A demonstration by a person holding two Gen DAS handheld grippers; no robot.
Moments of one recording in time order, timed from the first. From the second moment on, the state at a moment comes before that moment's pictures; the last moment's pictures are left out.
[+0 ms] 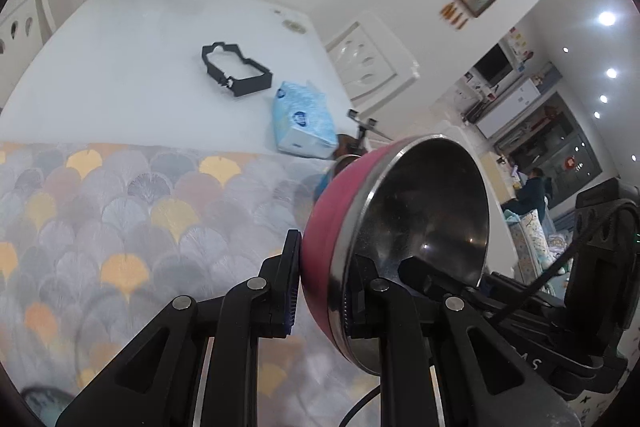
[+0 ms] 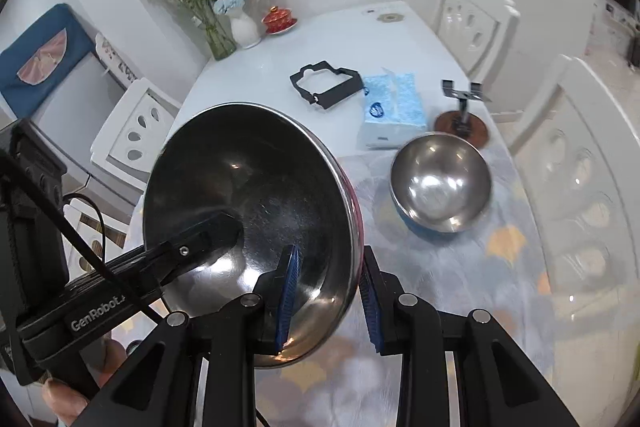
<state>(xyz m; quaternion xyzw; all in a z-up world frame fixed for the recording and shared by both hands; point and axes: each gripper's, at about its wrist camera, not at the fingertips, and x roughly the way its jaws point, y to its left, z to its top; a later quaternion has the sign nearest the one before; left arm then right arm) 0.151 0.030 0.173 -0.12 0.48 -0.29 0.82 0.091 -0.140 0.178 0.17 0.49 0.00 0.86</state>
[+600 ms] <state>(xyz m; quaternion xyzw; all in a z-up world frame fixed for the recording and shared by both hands) 0.023 0.090 0.198 -0.13 0.48 -0.29 0.82 -0.043 -0.084 0.210 0.21 0.49 0.00 0.85</state>
